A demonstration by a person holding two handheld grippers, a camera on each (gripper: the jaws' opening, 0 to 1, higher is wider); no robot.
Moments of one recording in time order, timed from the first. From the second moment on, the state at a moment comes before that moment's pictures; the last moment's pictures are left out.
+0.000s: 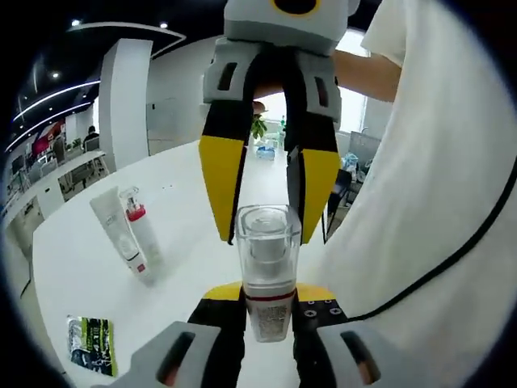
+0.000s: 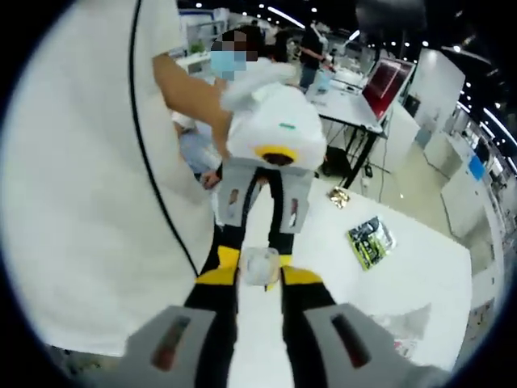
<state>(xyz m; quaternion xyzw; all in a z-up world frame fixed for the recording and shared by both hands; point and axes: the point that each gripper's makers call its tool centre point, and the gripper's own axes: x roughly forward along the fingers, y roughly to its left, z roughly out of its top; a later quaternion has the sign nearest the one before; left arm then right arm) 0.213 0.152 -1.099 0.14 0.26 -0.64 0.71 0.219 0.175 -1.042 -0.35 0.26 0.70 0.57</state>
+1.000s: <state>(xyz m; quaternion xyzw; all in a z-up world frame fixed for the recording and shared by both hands) 0.220 0.223 -1.127 -0.01 0.34 -0.50 0.80 0.302 0.143 -1.077 -0.37 0.33 0.60 0.63</state>
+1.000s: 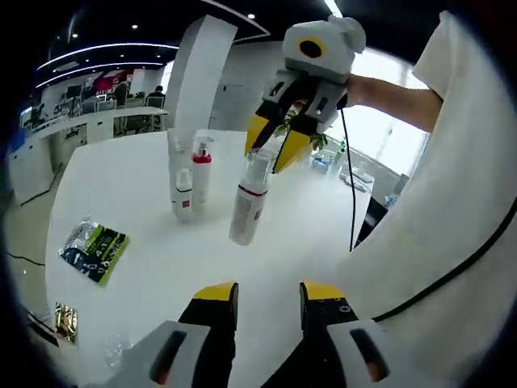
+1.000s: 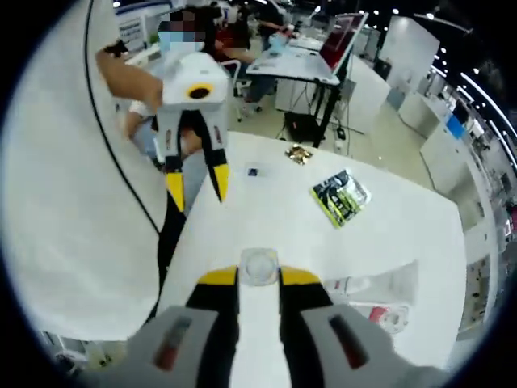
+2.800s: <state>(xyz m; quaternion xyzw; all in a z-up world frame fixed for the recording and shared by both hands) 0.196 0.256 -1.108 -0.13 0.34 -0.39 0.84 0.424 0.077 -1.155 -0.35 0.38 0.44 0.73</state>
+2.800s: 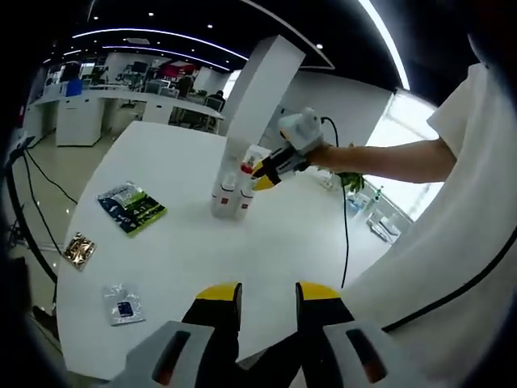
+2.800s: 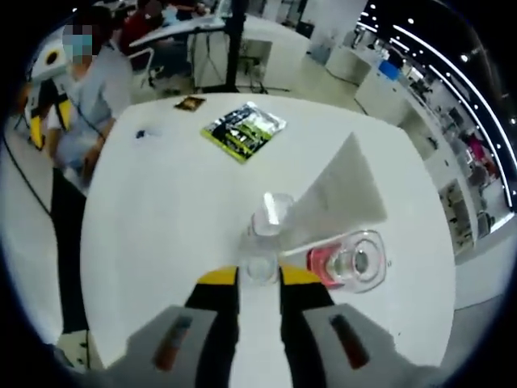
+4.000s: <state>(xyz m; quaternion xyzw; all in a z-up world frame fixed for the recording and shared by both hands) 0.184 0.232 -1.120 -0.06 0.36 -0.41 0.84 0.421 0.046 -1.133 -0.29 0.34 0.33 0.83</state>
